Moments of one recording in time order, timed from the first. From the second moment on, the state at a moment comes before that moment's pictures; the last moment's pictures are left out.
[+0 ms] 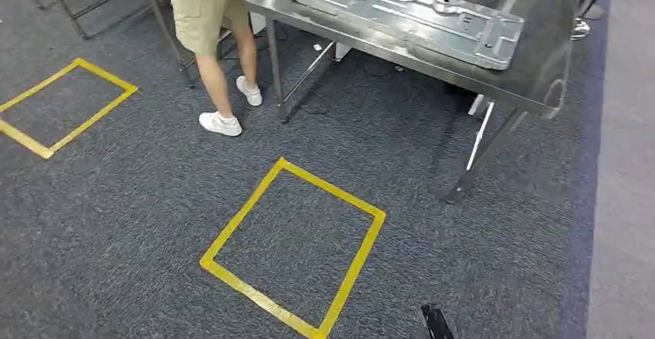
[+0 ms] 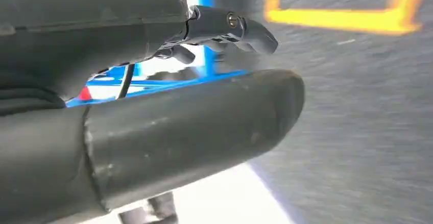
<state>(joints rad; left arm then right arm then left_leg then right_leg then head) 0.24 0.00 0.01 -0.27 0.00 0.00 0.00 0.04 0.00 0.01 -0.54 0.00 0.00 0.00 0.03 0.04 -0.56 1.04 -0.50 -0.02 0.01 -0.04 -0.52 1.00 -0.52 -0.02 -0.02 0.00</state>
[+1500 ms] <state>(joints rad) 0.02 0.00 0.01 -0.57 0.00 0.00 0.00 0.27 0.00 0.01 -0.24 0.00 0.00 0.00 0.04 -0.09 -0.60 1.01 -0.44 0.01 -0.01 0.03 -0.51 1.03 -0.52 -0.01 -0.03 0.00</state>
